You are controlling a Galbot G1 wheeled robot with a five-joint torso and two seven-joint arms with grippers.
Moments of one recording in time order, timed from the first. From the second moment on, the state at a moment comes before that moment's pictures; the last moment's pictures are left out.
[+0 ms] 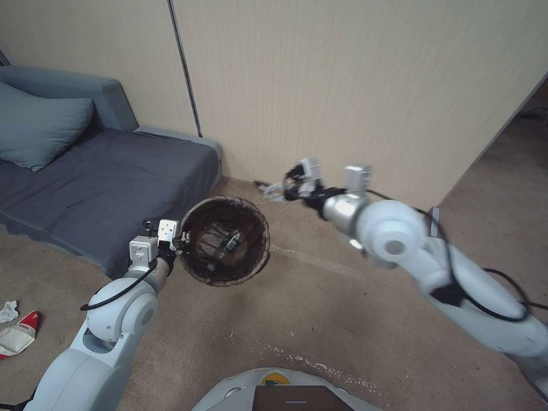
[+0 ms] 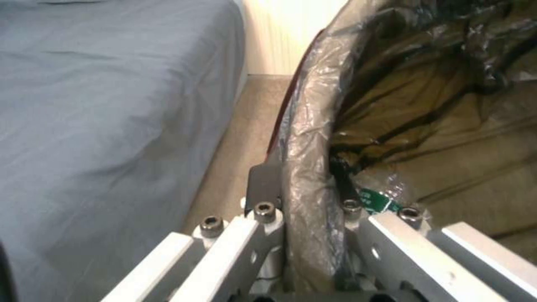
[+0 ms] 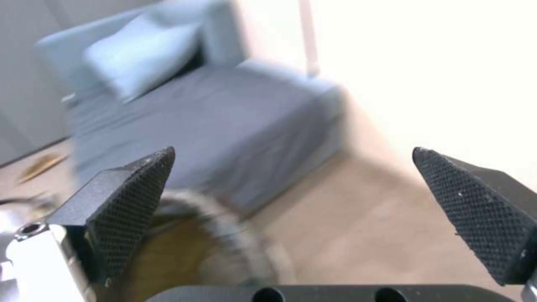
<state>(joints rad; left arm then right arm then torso) 1.38 -1.10 -0.56 -2.31 -0.49 0.74 -0.25 -0.61 0.73 0.01 2.28 1.34 -0.49 0.47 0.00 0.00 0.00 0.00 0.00</state>
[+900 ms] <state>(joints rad) 1.44 -1.17 -0.59 -2.34 -0.47 0.73 -0.25 -1.47 1.31 0.68 2.24 0.23 -0.03 0.20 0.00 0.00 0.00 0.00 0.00</state>
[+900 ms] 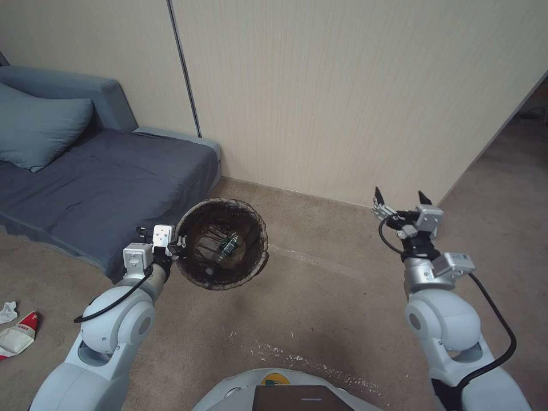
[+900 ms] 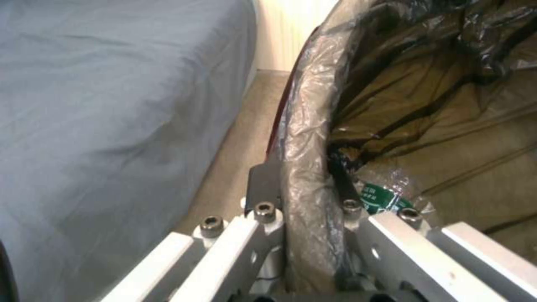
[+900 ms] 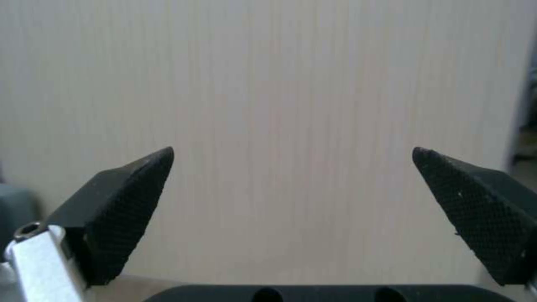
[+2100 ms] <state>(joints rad) 1.47 -1.21 -0.58 -2.36 -0.38 0.68 -0.23 -1.51 1.51 0.66 2.14 0.04 0.12 0.18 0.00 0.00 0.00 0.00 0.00</state>
